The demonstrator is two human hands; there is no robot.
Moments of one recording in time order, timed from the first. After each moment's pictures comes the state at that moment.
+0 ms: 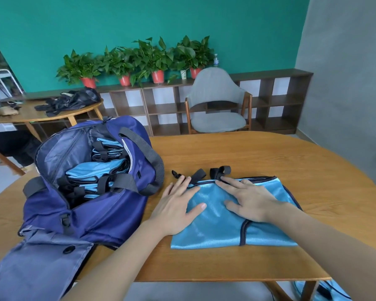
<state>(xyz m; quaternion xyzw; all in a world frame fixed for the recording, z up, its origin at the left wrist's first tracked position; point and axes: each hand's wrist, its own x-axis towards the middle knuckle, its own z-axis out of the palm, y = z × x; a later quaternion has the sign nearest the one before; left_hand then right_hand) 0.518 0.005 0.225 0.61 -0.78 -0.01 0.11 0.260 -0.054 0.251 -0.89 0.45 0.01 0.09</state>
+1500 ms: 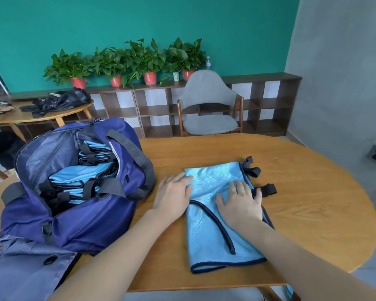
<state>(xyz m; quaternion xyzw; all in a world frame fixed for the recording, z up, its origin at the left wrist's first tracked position) 0.496 -0.043 0.232 0.65 -0.73 0.02 0.20 0.290 -0.037 0.227 -0.72 0.68 -0.06 0.06</state>
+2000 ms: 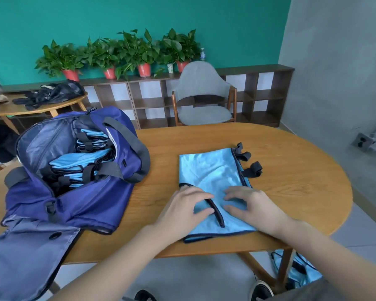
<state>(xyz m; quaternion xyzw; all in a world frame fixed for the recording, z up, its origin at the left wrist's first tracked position) 0.453 0.051 0.224 0.51 -0.80 -0.10 0.31 0.207 0.020 0.229 -0.84 0.44 -0.24 0.20</state>
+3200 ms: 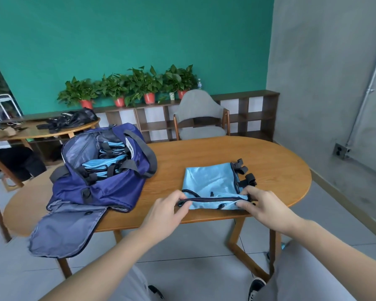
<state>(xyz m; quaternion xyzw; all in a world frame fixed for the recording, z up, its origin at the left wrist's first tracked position) 0.465 0.175 0.256 0.56 -0.75 -0.07 0.35 0.152 0.134 0.259 -0.81 0.44 -0.31 0.22</state>
